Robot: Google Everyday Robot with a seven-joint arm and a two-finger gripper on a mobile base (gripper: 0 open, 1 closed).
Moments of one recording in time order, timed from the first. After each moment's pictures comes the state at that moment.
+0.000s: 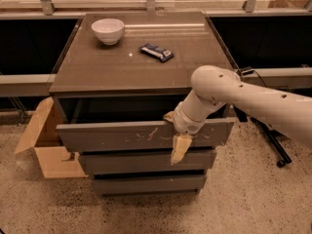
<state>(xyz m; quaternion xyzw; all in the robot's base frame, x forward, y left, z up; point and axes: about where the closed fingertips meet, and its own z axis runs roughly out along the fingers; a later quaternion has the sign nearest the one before) 0.557 -0.065 0.657 -0.74 0.64 0.14 0.16</state>
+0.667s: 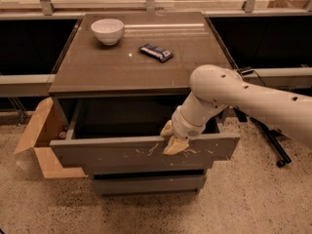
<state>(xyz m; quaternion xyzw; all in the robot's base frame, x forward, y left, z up) 0.514 -0.052 0.676 -0.75 0.63 0.15 0.14</state>
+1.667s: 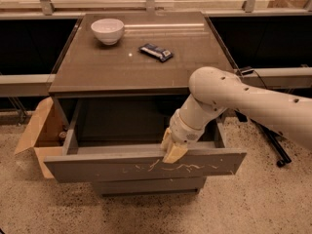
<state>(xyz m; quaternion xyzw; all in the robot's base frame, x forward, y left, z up) 0.498 -0.046 0.679 -0.75 0.63 0.17 0.14</state>
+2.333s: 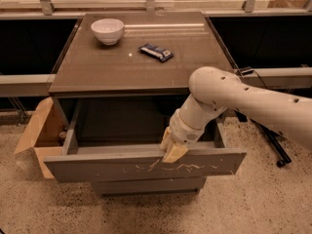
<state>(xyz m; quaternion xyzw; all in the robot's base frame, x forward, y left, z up) 0.498 -0.046 0.679 -0.75 0.63 0.17 0.14</state>
